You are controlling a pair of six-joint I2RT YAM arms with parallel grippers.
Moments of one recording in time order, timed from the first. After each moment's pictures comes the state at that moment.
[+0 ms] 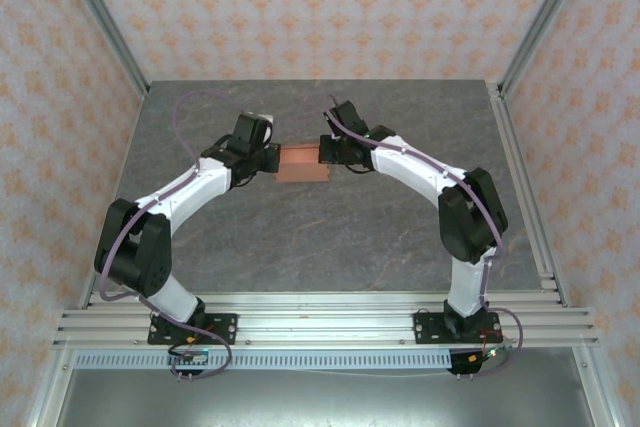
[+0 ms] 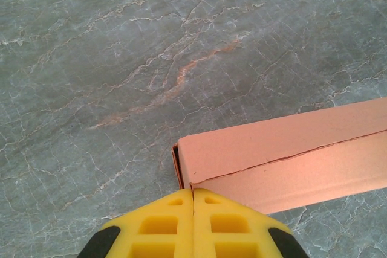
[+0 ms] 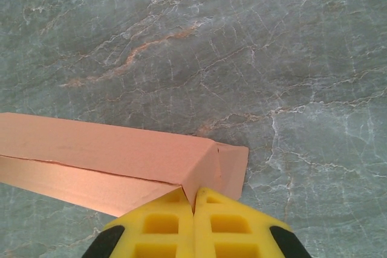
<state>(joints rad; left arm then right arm) -0.34 1.59 1.12 -0.37 -0.09 -0.25 0.63 1.89 1.52 -0.51 0.00 0.55</state>
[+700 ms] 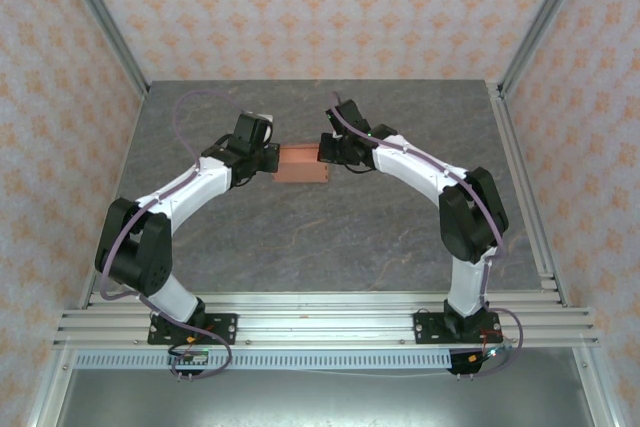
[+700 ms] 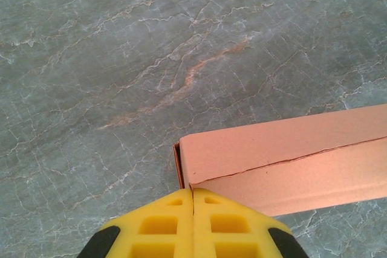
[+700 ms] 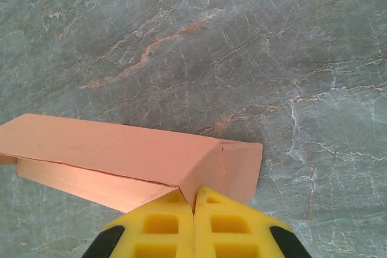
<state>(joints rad) -0.34 1.60 1.13 -0.37 -0.11 -0.24 0.62 1.89 1.52 -0.51 -0.06 0.62</state>
